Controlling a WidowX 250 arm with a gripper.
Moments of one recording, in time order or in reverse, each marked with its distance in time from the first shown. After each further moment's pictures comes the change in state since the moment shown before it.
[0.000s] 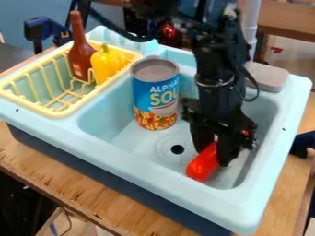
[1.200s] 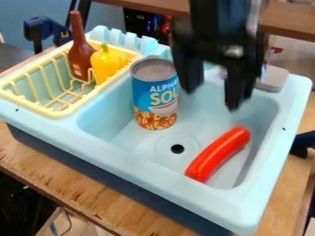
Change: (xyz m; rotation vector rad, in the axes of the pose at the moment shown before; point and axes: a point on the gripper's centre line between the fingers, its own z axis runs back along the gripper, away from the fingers) arm -0.019 -0.016 0.115 0.037 -0.109 -0.001
